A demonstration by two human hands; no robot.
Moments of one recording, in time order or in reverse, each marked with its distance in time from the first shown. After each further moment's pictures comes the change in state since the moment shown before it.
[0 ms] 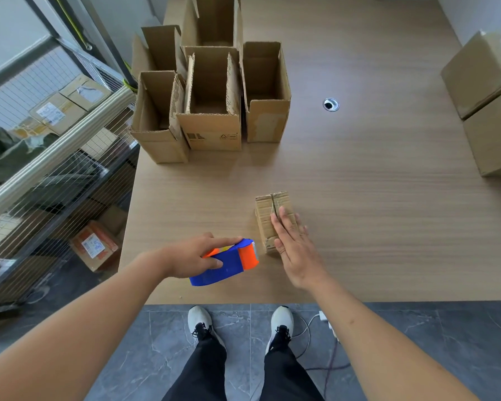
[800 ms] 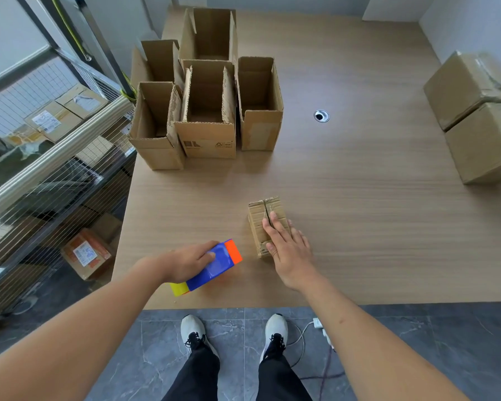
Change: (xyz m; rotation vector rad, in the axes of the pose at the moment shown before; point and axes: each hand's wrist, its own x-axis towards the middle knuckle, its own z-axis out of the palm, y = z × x) left_hand 0.008 -0.007 0.011 0.013 0.044 -0.117; right_hand -0.001 -0.017 -0.015 -0.182 -0.041 0.084
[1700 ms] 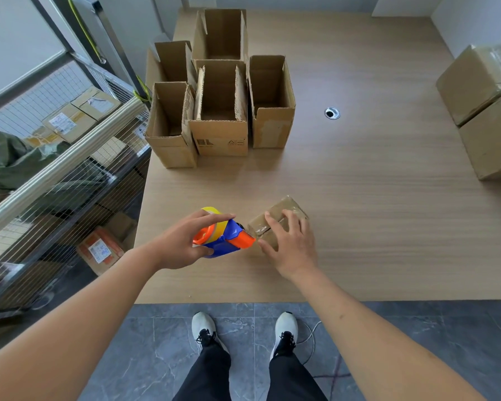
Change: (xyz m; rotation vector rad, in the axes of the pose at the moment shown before) left_hand -0.037 -0.013 -0.035 -0.082 0.308 0.352; right_hand 0.005 -0.042 0.000 -0.087 0.203 0.076
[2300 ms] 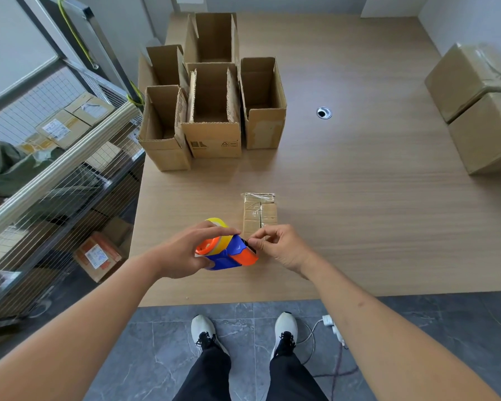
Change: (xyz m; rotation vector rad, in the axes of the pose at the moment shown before) left_hand -0.004 0.013 0.012 -0.028 -0.116 0.016; right_hand 0.000 -0.002 -0.026 1.126 -0.356 0.023
